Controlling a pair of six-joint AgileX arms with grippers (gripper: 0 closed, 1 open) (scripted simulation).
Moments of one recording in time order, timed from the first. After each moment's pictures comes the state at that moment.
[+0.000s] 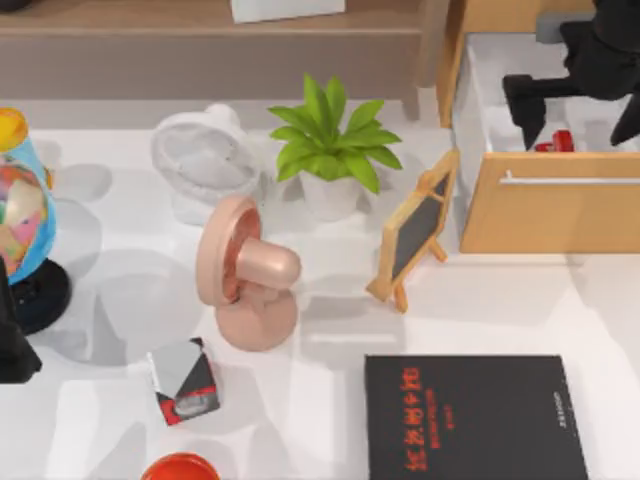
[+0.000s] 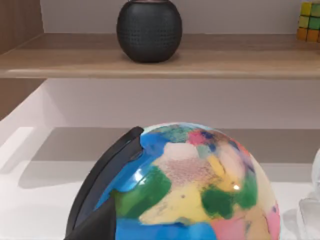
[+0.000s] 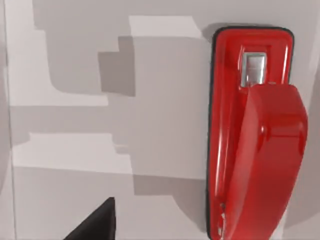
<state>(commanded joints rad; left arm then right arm) 0.00 0.00 0.00 0.00 0.00 0.00 0.14 2.42 2.22 -1.27 0.01 0.08</state>
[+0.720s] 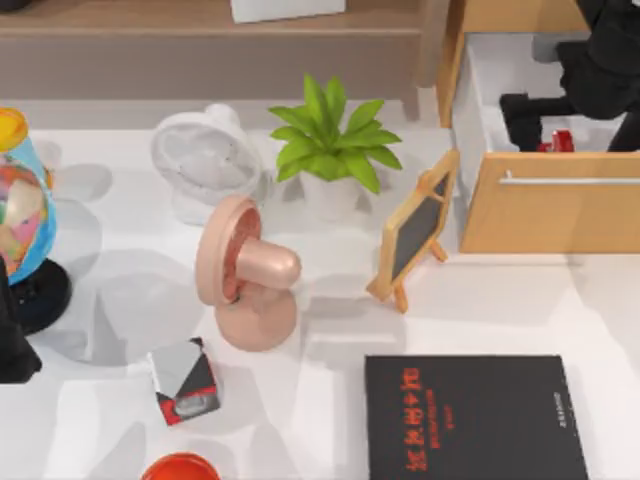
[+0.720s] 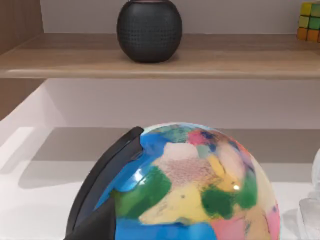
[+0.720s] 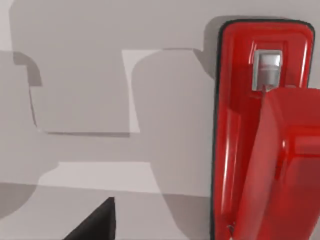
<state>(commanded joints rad) 0.00 0.00 0.00 0.00 0.00 0.00 0.13 2.41 2.10 -1.17 0.01 0.08</state>
